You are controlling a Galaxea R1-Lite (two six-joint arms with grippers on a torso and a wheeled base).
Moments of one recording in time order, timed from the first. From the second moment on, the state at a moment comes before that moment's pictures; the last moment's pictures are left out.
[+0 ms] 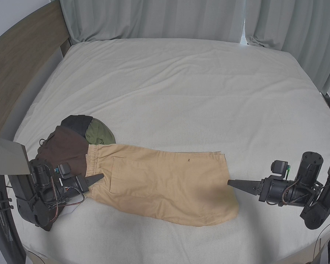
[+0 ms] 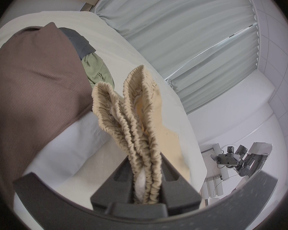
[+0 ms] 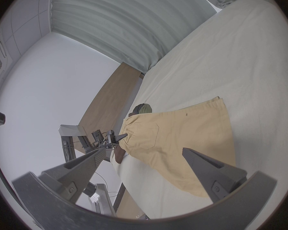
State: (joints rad) left arm -0.01 2.22 -0.34 -1.55 -0.67 -0.54; right arm 0.29 1.95 -0.18 -1.54 0.67 0.60
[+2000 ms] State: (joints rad) left arm -0.36 2.11 -0.51 -1.43 -0.54 -0.55; right arm 0.30 1.95 -0.19 -1.54 0.65 0.57
